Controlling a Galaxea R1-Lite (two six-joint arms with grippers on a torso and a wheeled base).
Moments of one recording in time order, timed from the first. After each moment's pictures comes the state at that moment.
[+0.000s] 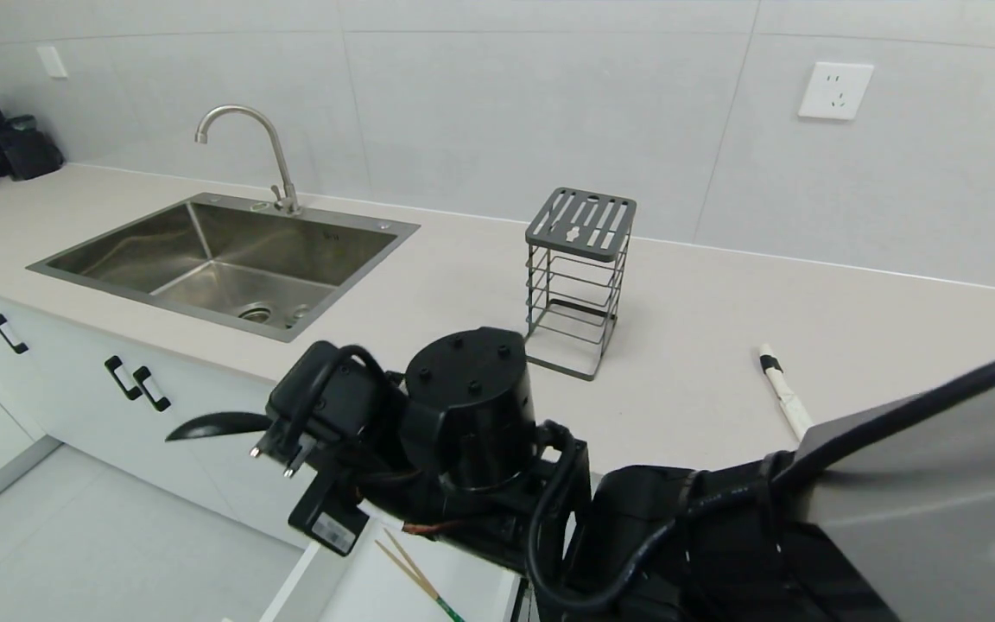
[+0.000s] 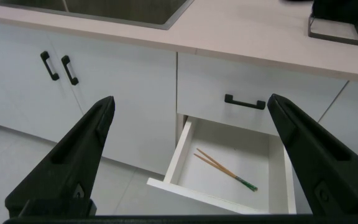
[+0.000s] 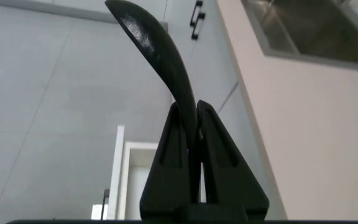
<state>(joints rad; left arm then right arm) 0.00 0.00 0.00 0.00 -0.03 0.00 1.09 2.19 -1.29 -0.76 0.04 -0.26</state>
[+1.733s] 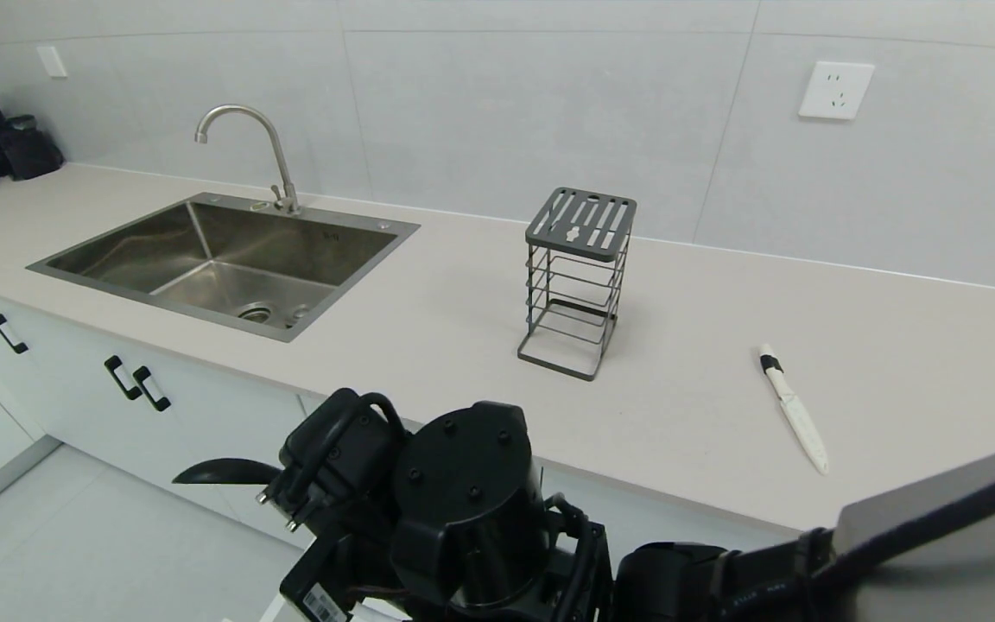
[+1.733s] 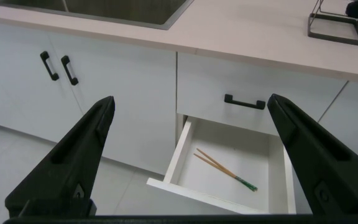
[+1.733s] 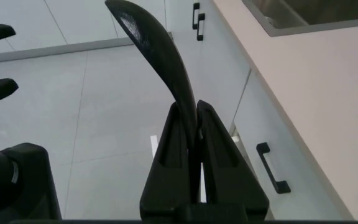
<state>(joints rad) 0.00 0.00 0.00 0.00 -0.03 0.00 1.19 2.16 -1.14 -0.80 -0.09 -0.06</state>
